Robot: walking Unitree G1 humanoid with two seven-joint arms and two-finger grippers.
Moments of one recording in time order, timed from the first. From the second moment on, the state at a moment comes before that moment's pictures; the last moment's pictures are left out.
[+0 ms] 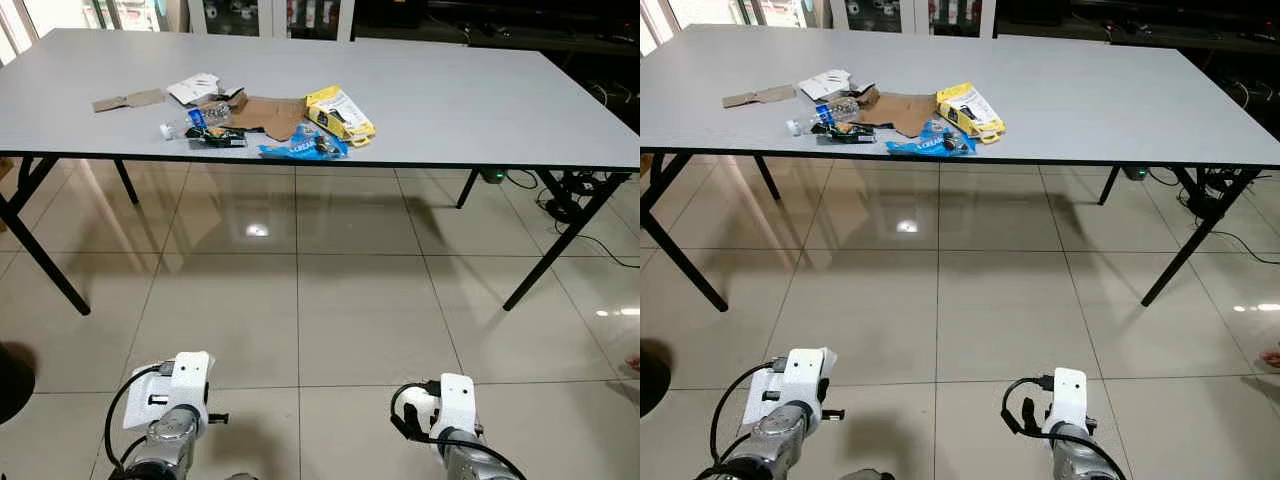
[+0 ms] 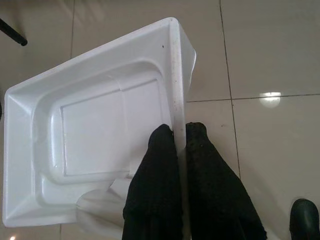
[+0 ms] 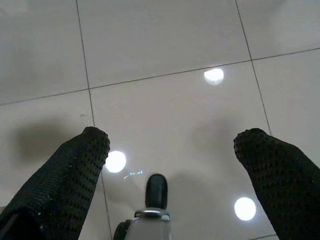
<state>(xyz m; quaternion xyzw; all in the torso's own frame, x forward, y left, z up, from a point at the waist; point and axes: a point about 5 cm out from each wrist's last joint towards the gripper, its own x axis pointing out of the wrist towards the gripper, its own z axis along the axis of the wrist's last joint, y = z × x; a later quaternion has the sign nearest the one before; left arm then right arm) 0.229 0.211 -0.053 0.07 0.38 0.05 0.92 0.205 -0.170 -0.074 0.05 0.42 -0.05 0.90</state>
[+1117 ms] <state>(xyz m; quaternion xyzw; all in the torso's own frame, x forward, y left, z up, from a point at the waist) 0.230 0.200 -0.054 0.07 0.37 0.04 0.92 0.188 -0.161 -0.084 0.00 0.45 0.00 0.89</state>
